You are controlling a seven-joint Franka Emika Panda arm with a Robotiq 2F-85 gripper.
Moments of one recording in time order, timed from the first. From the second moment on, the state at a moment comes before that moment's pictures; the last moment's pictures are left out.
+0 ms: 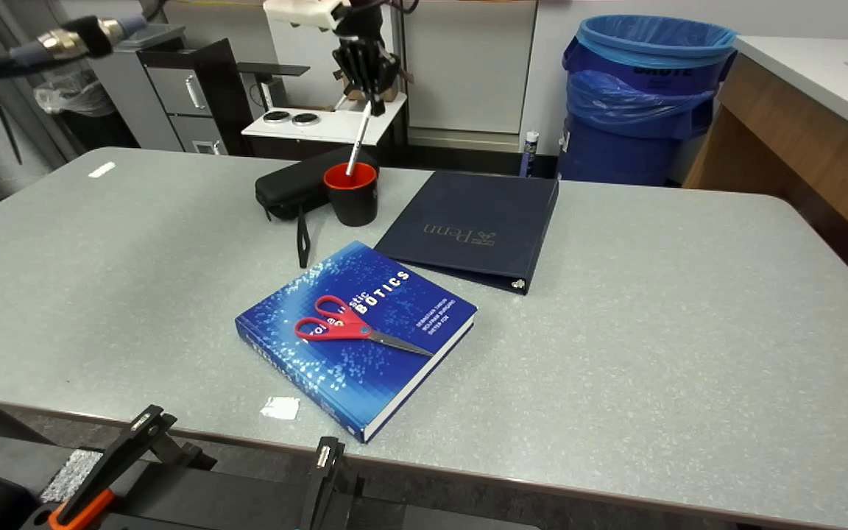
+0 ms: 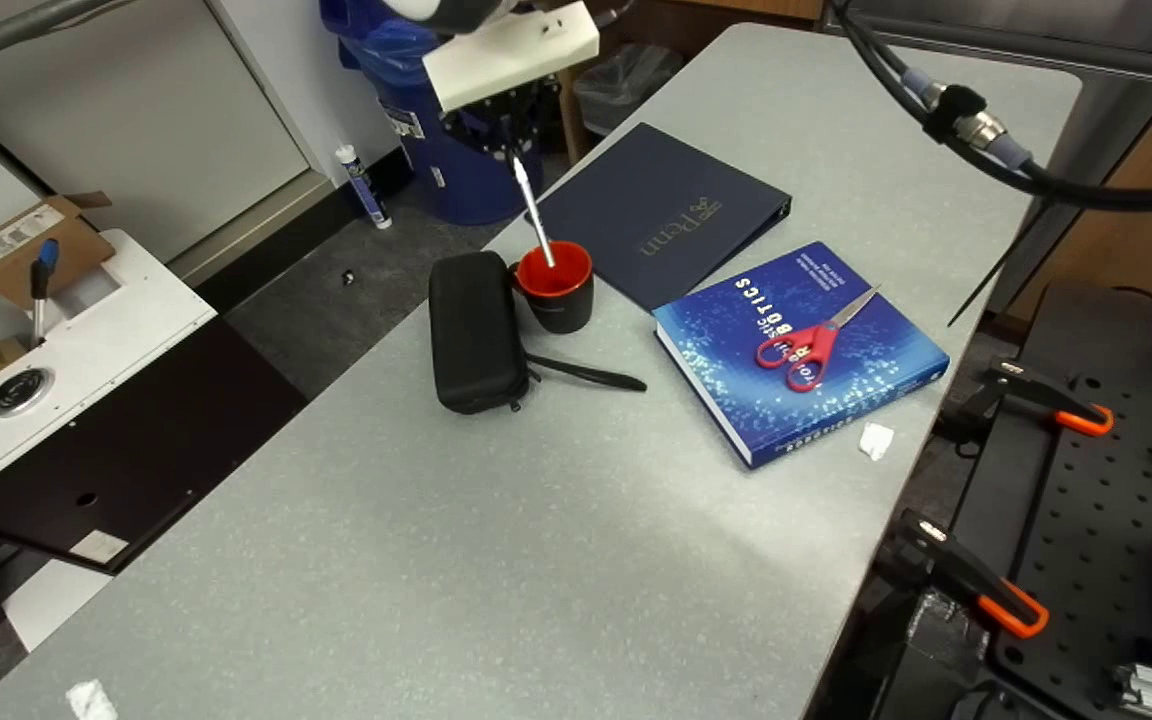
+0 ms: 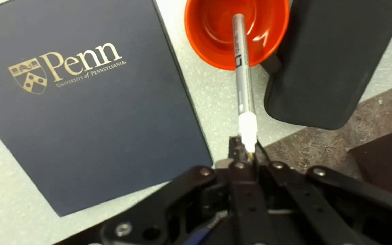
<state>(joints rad) 0.10 0.62 -0.13 -1.58 -0.03 2.31 0.55</state>
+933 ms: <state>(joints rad) 0.24 0.71 0.03 -1.62 -0.12 1.97 0.33</state>
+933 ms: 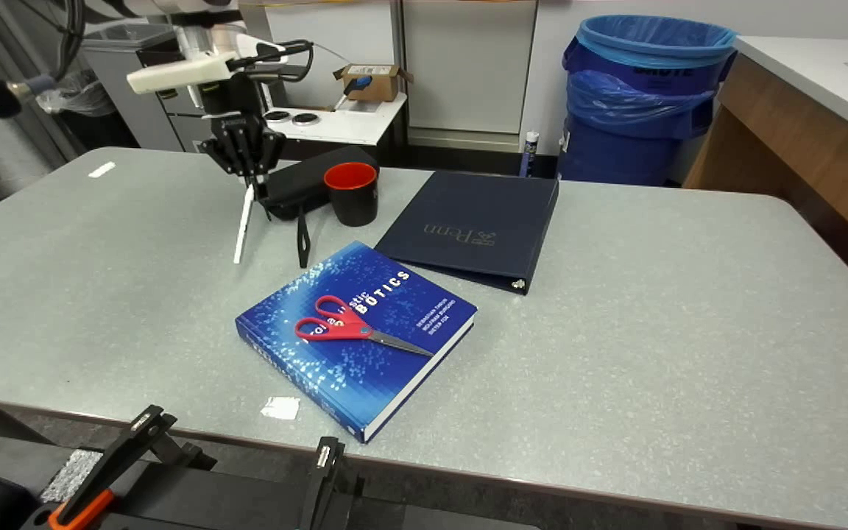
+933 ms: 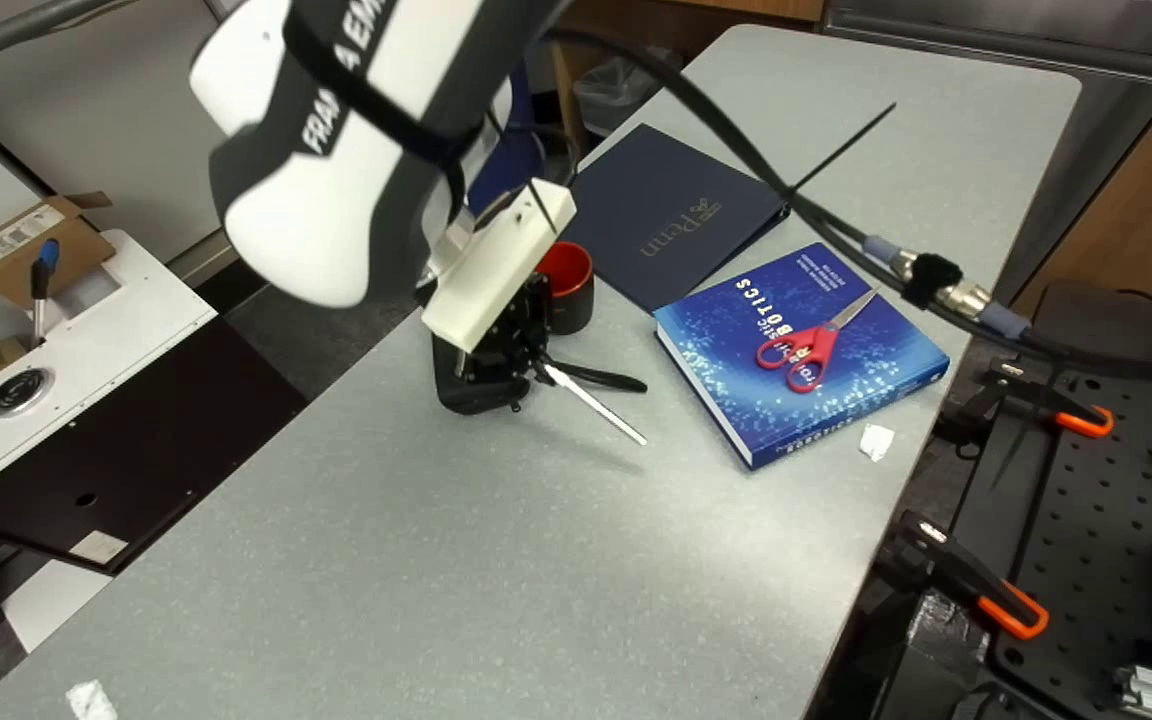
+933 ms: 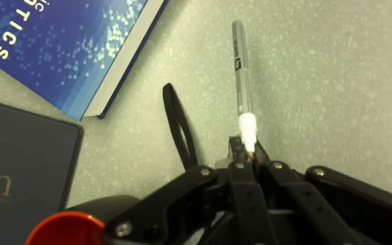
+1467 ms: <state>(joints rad) 0.32 0.83 0.03 -1.54 -0.22 1.86 0.30</state>
